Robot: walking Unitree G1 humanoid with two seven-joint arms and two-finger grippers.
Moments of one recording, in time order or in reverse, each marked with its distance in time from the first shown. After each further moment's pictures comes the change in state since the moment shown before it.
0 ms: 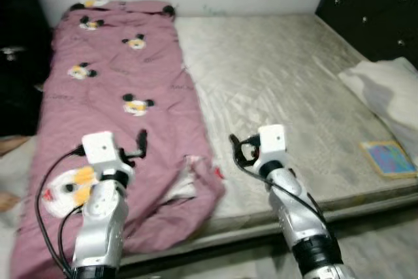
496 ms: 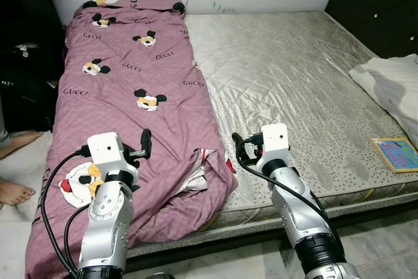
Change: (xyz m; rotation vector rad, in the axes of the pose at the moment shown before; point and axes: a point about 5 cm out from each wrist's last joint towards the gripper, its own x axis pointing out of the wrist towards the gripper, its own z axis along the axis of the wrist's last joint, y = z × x) left arm -0.002 -0.007 -0.004 0.009 0.010 -0.010; right arm -0.001 -0.005 -0.001 -0.005 0.005 -0.015
